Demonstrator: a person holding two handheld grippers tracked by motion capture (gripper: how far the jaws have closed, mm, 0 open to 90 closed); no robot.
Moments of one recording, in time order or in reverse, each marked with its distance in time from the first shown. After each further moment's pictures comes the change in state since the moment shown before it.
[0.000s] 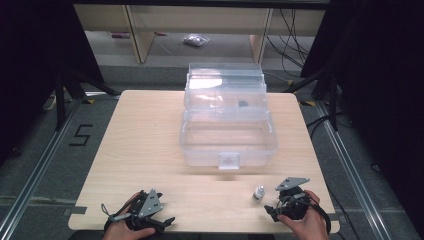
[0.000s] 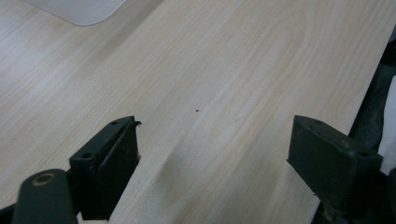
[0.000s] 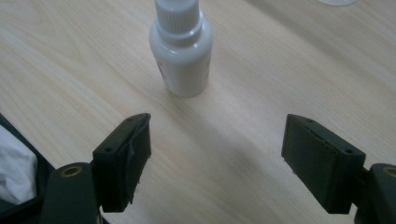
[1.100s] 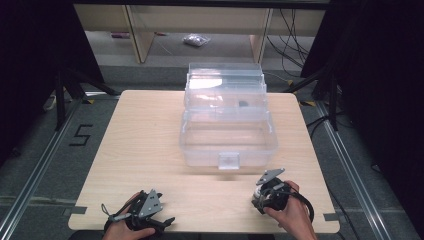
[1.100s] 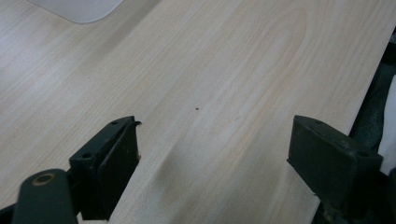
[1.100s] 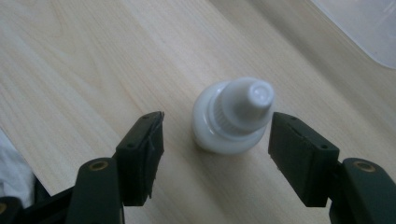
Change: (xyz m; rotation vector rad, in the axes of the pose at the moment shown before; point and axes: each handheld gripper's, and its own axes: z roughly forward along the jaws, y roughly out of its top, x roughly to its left) left arm 0.000 0.000 0.000 0.009 0.009 -0.003; right arm 0.015 0.041 0.024 0.059 0.026 -0.166
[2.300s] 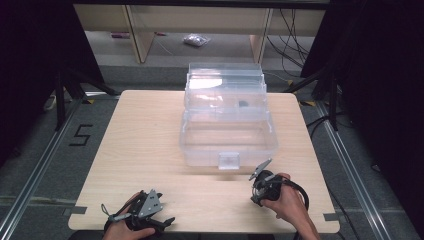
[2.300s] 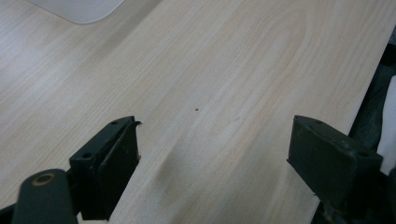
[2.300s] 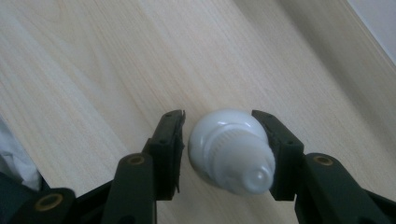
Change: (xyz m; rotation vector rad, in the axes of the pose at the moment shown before) left arm 0.000 0.000 0.000 -0.003 -0.001 -0.001; right arm -0.009 0.026 0.011 0.143 0.067 -0.091
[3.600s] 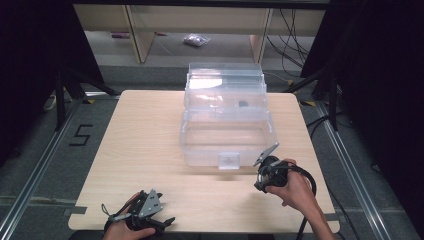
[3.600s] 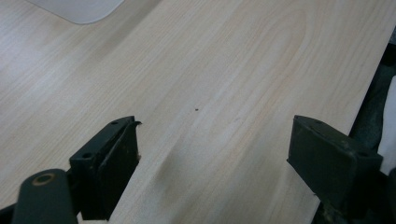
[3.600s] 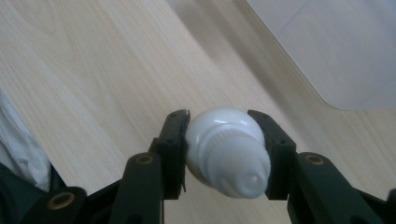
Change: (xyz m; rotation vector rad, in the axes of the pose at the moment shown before) left arm -0.001 0.000 0.001 0.000 -0.001 -0.011; right arm -0.016 0.018 -0.044 -0.026 -0.023 0.023
